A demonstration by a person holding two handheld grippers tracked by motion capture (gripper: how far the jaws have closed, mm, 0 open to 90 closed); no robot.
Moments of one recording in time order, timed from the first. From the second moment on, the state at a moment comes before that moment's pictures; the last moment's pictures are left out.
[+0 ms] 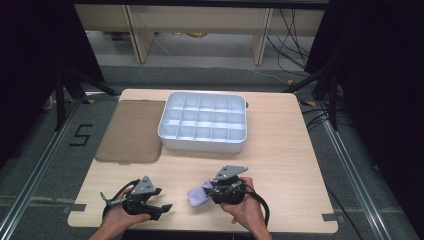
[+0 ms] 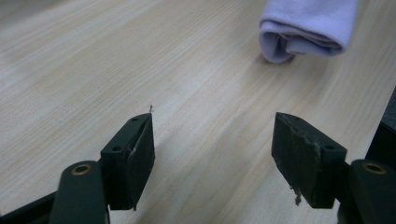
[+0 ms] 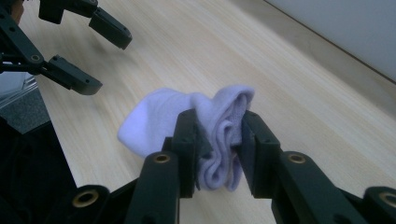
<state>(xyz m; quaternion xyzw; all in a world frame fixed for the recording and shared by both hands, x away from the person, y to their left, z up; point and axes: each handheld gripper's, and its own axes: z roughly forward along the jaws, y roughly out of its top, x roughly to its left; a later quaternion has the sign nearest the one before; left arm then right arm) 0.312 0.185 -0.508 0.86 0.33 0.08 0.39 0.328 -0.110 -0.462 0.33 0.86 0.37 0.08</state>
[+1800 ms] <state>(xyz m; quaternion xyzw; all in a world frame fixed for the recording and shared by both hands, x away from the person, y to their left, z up) 0.313 0.184 -0.508 0.86 0.33 0.08 0.38 0.385 -0.144 -0.381 0.34 0.86 0.34 0.15</state>
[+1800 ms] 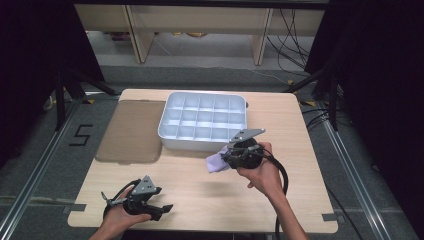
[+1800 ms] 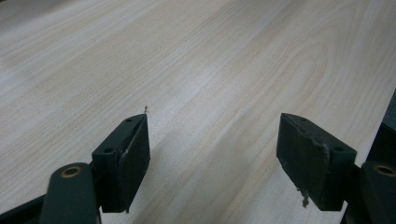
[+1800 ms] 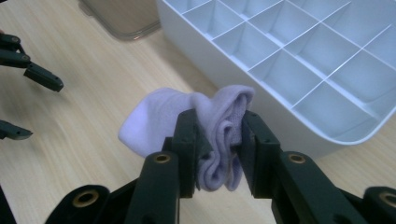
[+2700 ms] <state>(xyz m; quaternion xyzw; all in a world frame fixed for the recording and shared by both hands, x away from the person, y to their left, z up) 0.315 0.185 -0.506 0.86 0.32 0.08 0.39 0.445 -0.165 -0.341 0.38 0.85 0.30 0.20</state>
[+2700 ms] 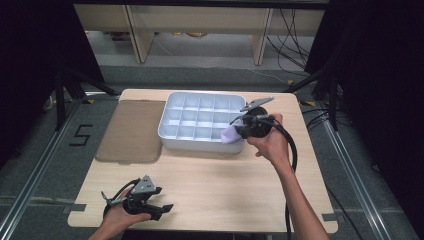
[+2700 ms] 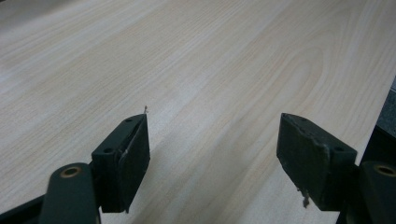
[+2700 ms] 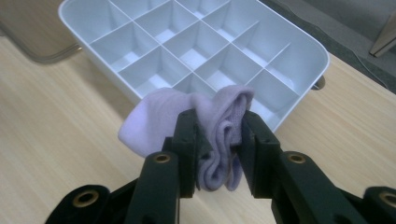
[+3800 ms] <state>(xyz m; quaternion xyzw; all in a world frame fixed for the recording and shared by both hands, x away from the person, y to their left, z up) 0.313 0.184 -0.506 0.86 0.32 0.07 0.39 0.511 -0.148 -0.389 0.42 0.86 0.17 0.23</state>
